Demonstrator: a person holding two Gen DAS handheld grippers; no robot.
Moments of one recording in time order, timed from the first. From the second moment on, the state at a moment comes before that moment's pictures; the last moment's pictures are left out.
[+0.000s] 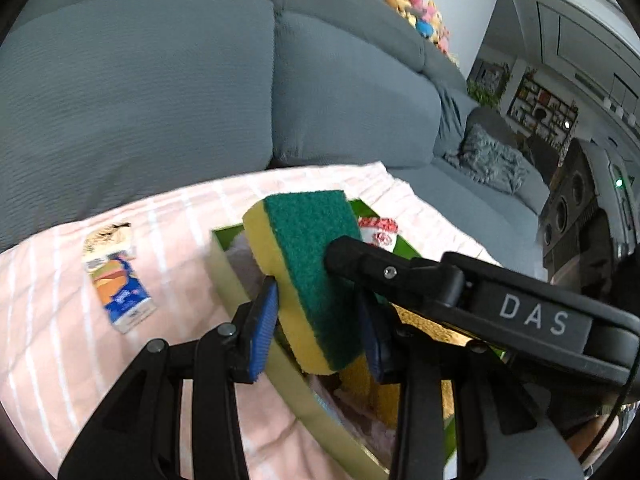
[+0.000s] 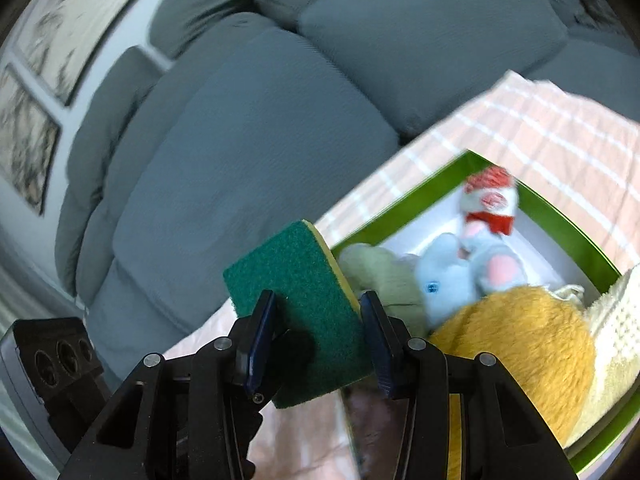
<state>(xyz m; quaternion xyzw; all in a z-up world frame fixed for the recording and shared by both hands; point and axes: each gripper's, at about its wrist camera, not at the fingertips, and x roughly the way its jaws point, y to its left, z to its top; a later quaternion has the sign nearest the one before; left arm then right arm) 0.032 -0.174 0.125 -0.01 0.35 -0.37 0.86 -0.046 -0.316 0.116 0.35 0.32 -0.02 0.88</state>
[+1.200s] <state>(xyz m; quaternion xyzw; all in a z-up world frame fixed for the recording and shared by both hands) 0.033 -0.153 0.122 -0.02 0.40 -0.35 0.85 -0.036 -0.333 0.094 0.33 0.34 -0.12 0.87</state>
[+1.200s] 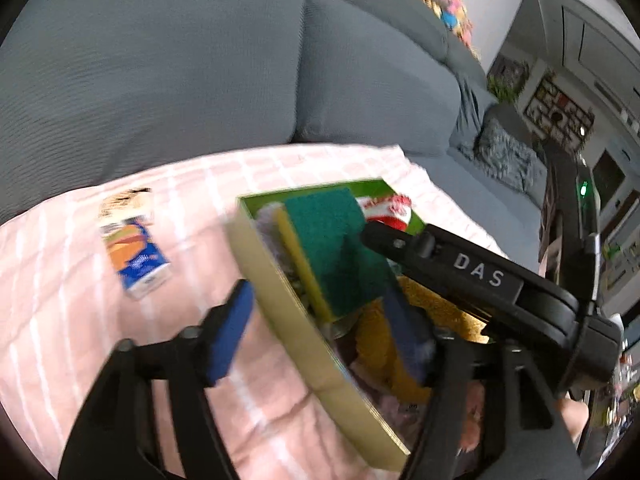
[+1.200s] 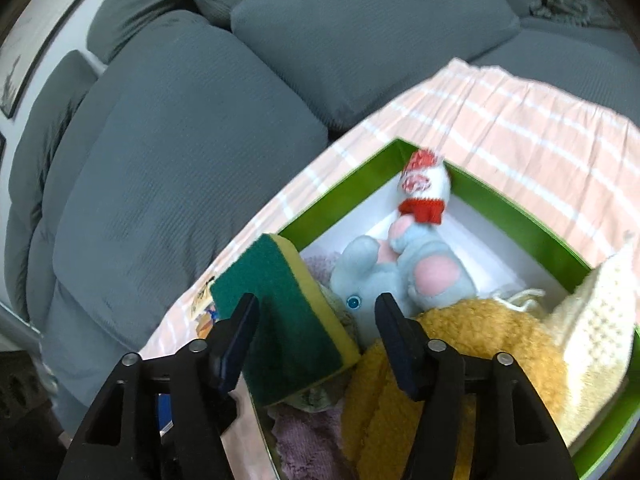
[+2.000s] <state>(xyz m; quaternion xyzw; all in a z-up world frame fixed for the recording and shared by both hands) 0.011 0.069 0.084 -0.15 0.38 -0.14 0.90 -0.051 -0.233 0.123 0.21 0.30 -0.08 0.93</state>
